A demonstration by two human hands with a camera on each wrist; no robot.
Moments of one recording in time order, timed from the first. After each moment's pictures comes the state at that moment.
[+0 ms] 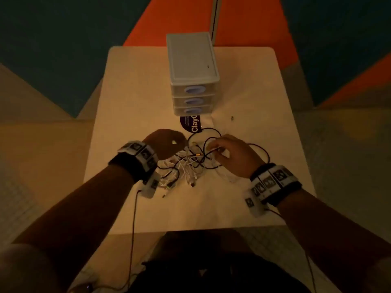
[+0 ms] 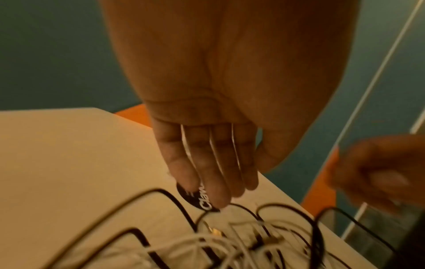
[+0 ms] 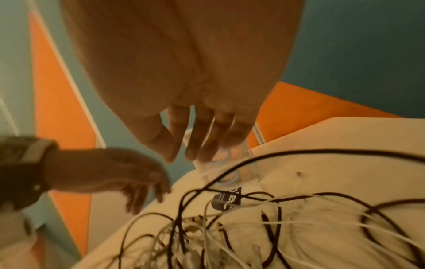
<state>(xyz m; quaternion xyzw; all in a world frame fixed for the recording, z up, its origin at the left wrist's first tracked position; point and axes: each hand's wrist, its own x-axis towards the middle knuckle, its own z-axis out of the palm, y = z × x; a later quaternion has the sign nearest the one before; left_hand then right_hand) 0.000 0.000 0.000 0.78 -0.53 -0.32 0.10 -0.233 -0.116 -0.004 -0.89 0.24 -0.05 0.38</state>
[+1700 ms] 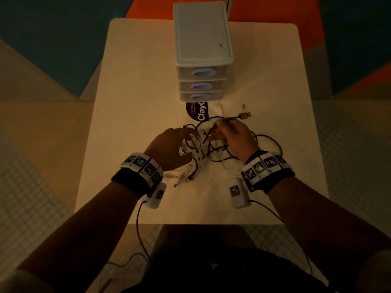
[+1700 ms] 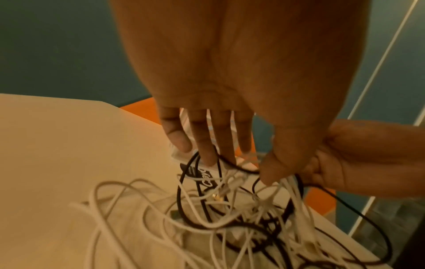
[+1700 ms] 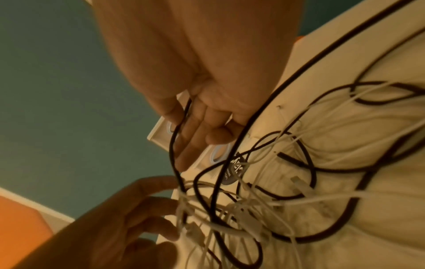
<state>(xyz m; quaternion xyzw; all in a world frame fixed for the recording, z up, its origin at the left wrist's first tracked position) -0.024 0.028 -0.032 0.77 -0.55 -0.29 0.17 -0.183 -0.126 -0.039 -0.60 0.42 -0.13 0.67</state>
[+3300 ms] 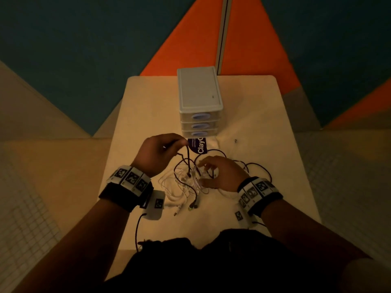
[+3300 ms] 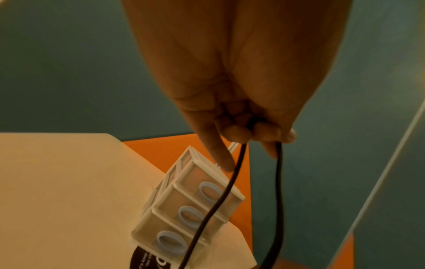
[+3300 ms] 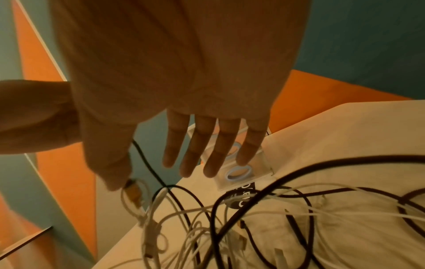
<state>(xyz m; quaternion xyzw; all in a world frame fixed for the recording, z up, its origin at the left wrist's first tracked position) -0.007 0.029 0.084 0.75 -0.47 -0.23 0.40 -0.202 -0.113 -0.002 -0.88 0.23 0.00 0.41</state>
